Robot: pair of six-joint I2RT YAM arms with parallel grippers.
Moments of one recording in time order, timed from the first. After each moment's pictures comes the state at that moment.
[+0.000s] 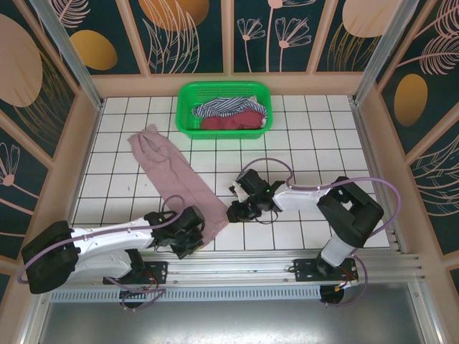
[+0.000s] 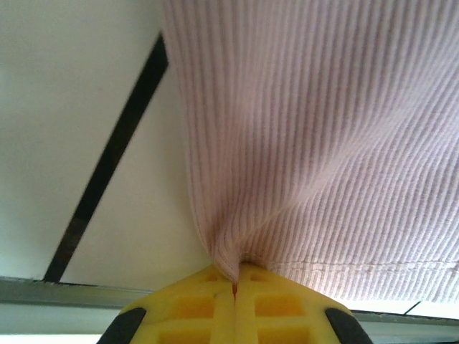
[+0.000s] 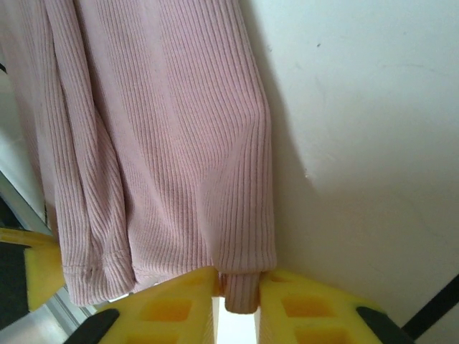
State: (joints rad) left arm -1.05 1.15 0.44 -0.50 0.16 -1.68; right arm 0.86 1.64 0.76 -0.21 -0.47 0.57
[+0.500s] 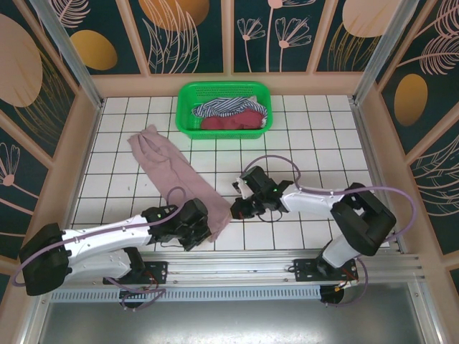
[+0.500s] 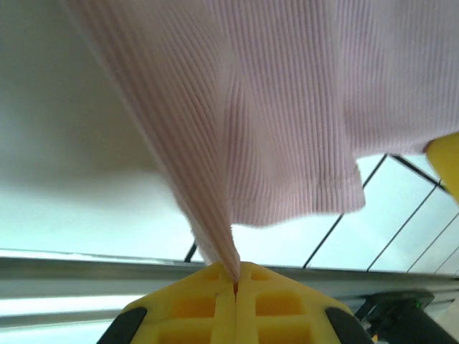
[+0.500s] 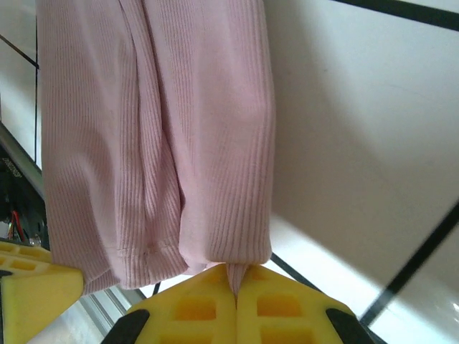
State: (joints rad) left arm -1.08 1.11 0.56 -0.52 0.12 -1.65; right arm 0.83 1.51 0.72 -0.23 -0.48 0.57
